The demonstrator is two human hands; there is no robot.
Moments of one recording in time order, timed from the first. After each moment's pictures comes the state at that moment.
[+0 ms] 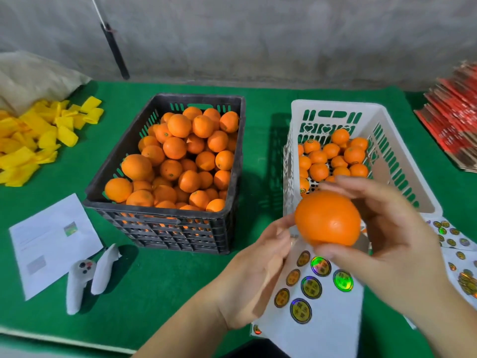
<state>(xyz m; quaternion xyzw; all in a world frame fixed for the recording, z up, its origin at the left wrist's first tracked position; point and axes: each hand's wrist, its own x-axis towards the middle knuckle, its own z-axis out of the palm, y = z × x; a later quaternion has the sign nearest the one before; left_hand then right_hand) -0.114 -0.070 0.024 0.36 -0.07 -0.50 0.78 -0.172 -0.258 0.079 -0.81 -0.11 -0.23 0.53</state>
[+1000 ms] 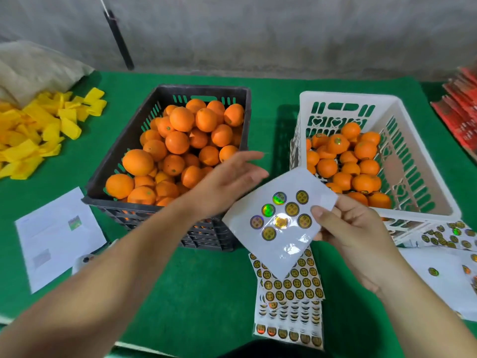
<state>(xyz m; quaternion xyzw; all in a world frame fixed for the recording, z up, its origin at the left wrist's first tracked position) 0.041 -0.033 0.017 0.73 -0.30 -0.22 0.57 -0.123 -0.263 0.017 -0.68 0.13 -0.05 0.72</state>
